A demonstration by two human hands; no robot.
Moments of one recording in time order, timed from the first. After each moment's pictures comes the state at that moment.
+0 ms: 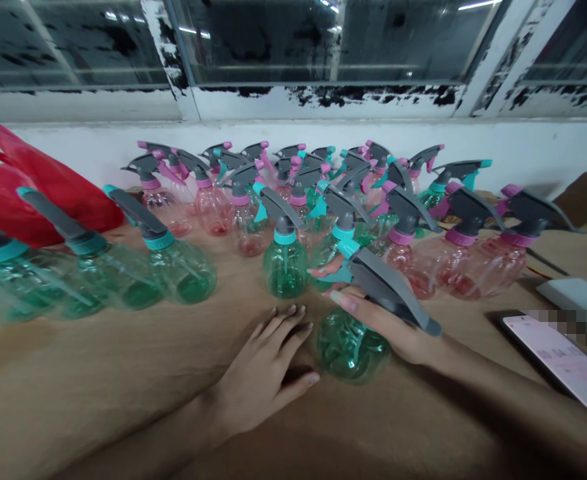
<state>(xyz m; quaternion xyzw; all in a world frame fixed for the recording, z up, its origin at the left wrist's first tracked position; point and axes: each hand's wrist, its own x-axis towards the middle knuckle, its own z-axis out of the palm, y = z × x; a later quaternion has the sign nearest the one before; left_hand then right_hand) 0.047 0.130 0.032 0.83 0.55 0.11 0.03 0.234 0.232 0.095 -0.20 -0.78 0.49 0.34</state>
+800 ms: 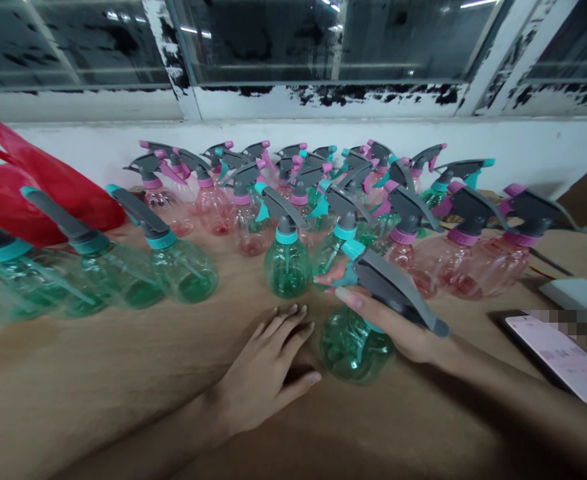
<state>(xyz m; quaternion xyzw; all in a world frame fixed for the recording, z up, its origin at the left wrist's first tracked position) 0.048 0.130 0.032 0.82 0.56 0.10 0.03 0.236 0.233 0.093 -0.20 -0.79 0.47 0.36</state>
